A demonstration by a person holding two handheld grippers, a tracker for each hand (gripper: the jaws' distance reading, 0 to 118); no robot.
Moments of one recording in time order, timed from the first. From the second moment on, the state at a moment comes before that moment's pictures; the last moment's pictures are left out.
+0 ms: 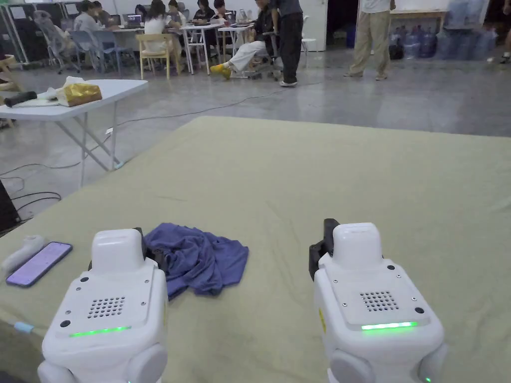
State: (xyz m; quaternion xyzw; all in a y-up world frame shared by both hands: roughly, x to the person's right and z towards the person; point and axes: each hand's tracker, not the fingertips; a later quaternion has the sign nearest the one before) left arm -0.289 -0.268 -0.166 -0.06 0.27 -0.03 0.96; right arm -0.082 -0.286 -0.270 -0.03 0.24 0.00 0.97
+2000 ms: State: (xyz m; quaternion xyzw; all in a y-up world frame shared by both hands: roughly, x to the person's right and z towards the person) left arm 0.062 -0.405 -0.484 -0.45 -0.30 0.09 0.84; right arm 0.185 -0.295 -0.273 -0.09 -0.05 0.01 0.99
